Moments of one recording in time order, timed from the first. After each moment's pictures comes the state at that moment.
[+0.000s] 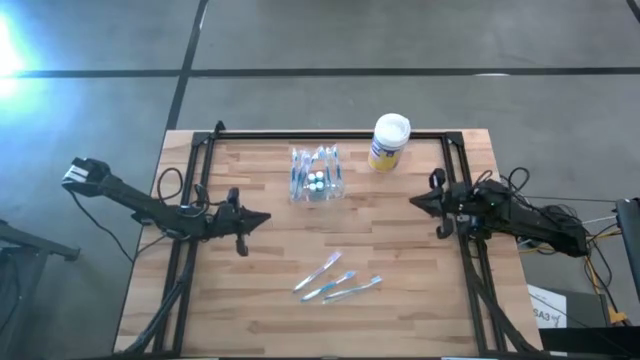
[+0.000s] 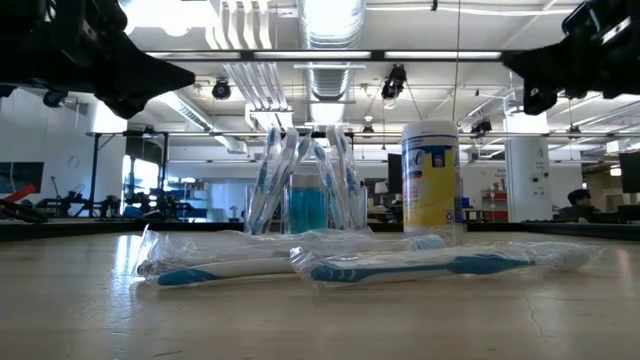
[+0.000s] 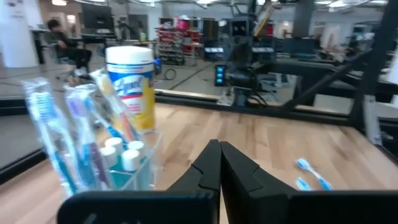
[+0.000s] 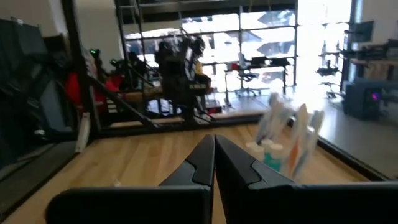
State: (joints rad) left arm -0.36 0.78 0.10 0.73 -0.59 -0.08; right arm -0.26 0.02 0.07 0.07 -0.23 0.13
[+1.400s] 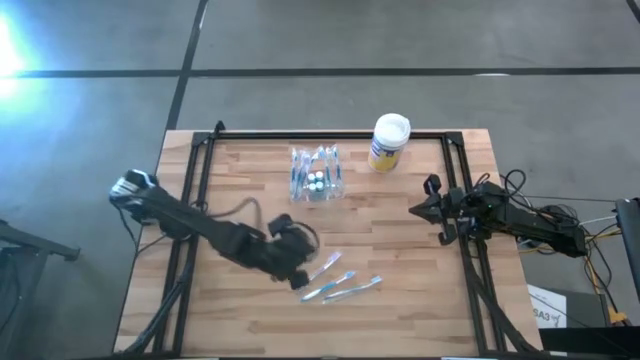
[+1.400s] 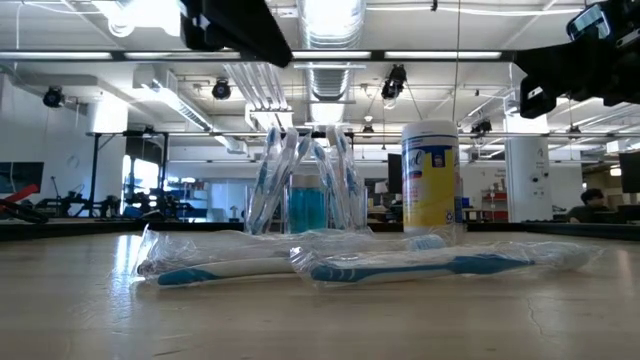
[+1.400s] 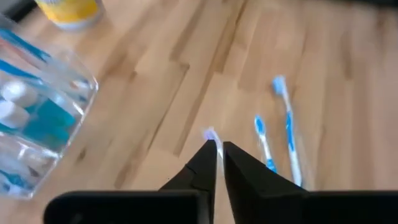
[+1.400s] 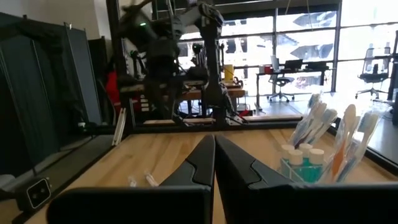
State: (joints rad) left arm -0.42 1.54 1.20 -0.45 -0.53 -0.58; right arm -0.25 0.00 0.01 0.14 -0.37 0.15
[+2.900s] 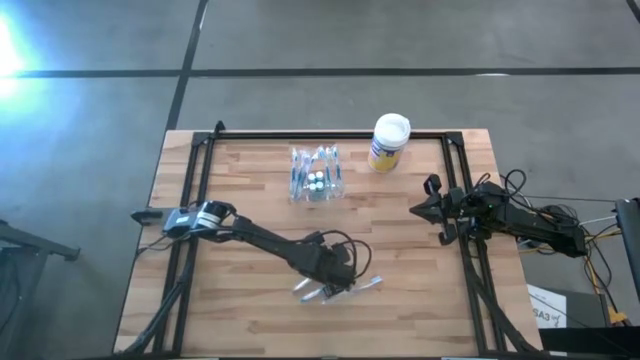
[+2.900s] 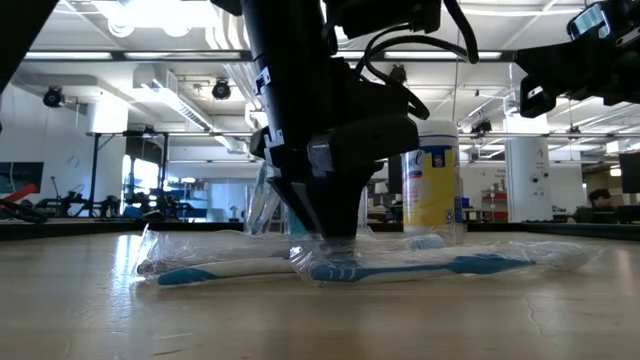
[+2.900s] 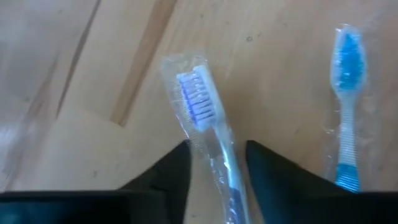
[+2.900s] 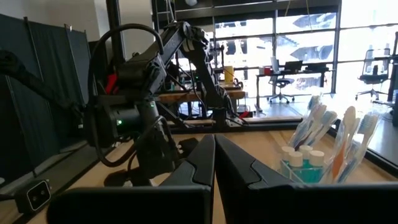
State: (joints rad) left arm -0.31 2.24 1.75 -0.88 -0.29 -0.72; right arm -0.25 0.00 0.01 0.15 -0.37 0.15
